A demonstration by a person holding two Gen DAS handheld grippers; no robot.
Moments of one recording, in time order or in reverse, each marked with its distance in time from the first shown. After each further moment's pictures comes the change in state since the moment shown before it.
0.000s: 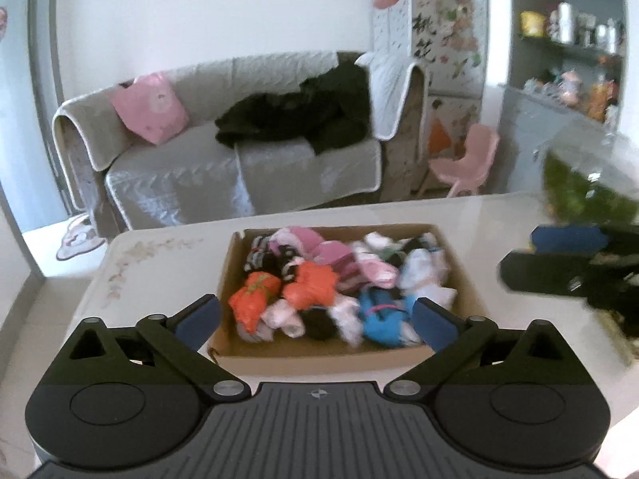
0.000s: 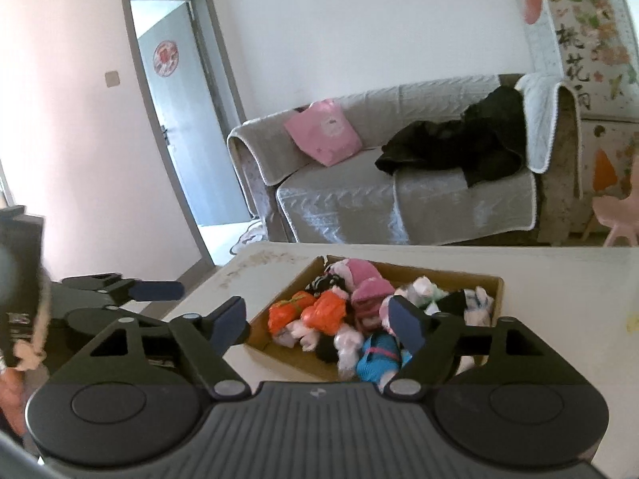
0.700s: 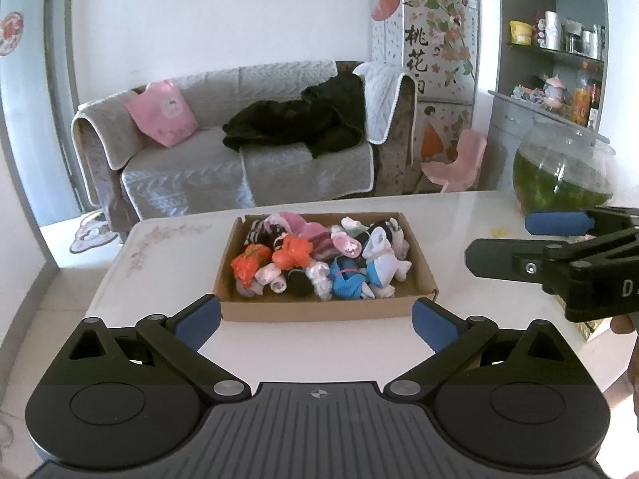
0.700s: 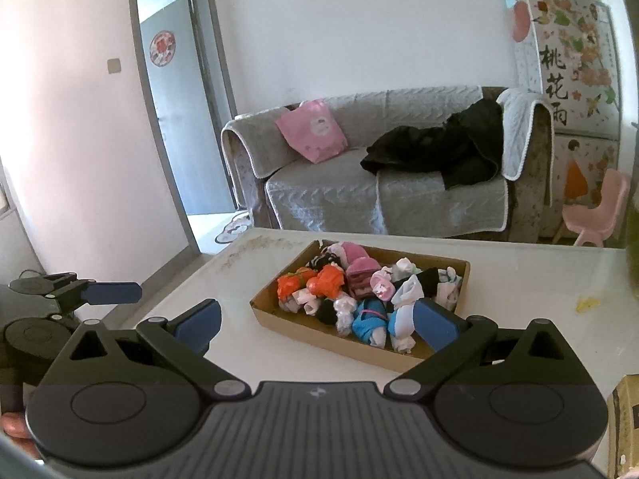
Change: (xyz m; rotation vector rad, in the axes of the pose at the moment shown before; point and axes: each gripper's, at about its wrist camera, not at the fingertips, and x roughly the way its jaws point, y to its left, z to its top) left arm -0.091 -0.037 -0.032 -0.002 -0.004 0.035; right arm -0.038 0.027 -0.007 -0.053 0.019 -0.071
